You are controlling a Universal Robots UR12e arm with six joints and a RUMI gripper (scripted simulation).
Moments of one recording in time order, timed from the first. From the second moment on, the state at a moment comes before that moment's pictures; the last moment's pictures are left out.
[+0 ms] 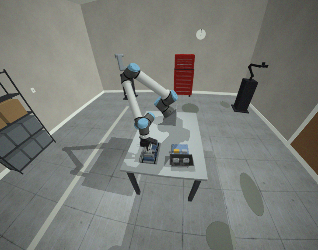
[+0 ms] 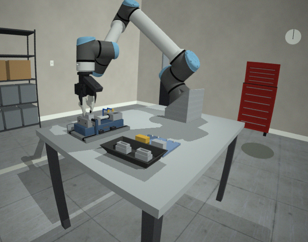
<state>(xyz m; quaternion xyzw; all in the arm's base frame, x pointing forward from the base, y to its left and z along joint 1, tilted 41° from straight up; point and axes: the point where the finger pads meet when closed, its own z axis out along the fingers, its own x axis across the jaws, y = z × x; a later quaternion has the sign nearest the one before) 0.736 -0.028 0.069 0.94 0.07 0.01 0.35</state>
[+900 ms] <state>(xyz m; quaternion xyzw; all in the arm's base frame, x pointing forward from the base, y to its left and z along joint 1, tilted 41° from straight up) 0.737 -0.028 0.069 0.94 0.07 0.01 0.35</state>
